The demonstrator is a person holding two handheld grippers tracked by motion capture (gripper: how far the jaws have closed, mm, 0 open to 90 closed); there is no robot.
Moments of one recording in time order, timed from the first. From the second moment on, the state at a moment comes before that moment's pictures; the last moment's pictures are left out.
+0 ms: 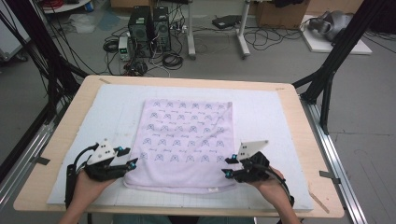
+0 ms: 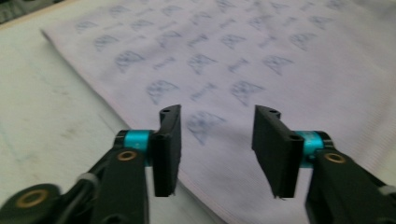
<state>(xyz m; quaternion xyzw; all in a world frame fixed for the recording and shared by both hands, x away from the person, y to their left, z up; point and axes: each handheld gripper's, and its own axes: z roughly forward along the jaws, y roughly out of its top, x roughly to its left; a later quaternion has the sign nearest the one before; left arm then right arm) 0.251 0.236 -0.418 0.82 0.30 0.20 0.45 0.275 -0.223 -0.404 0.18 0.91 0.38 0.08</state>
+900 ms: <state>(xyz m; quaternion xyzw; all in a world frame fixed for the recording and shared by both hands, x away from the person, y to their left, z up) 0.229 0.251 -0.422 0.84 0.28 0.17 0.43 0.252 -0.240 -0.400 0.17 0.90 0.39 0.08</state>
